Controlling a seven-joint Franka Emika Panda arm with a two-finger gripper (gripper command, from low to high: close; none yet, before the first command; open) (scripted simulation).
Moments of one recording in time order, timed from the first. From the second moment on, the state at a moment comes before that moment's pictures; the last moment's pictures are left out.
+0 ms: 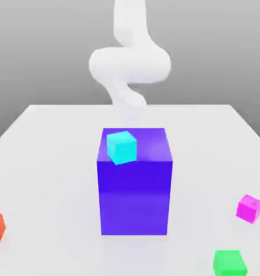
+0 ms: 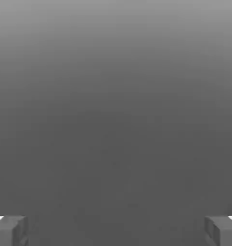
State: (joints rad) arm 0.04 -0.71 0.03 -2.33 0.01 2.34 0.79
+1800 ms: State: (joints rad) arm 0.29 0.24 0.20 -2.35 -0.09 2.58 0.75
